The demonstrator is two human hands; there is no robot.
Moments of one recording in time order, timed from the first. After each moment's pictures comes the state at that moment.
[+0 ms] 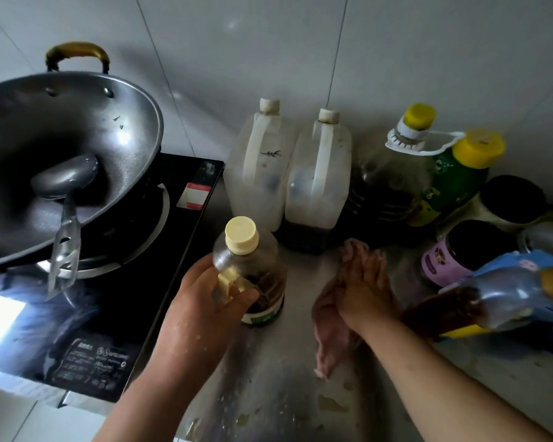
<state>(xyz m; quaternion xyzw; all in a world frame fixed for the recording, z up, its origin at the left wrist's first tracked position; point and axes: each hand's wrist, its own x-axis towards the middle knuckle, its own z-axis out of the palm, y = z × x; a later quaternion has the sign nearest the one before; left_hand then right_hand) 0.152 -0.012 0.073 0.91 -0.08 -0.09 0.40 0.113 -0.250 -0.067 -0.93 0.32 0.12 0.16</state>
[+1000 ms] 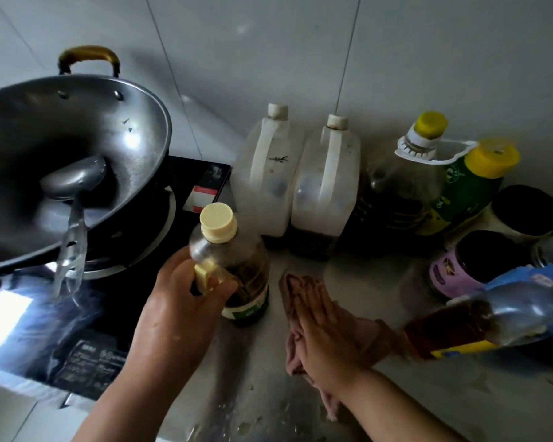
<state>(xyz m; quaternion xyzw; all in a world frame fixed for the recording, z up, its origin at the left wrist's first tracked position) 0.166 0.002 0.085 0.93 -0.07 -0.03 0.37 0.085 -0.185 -0.072 -0.98 0.05 0.13 0.16</state>
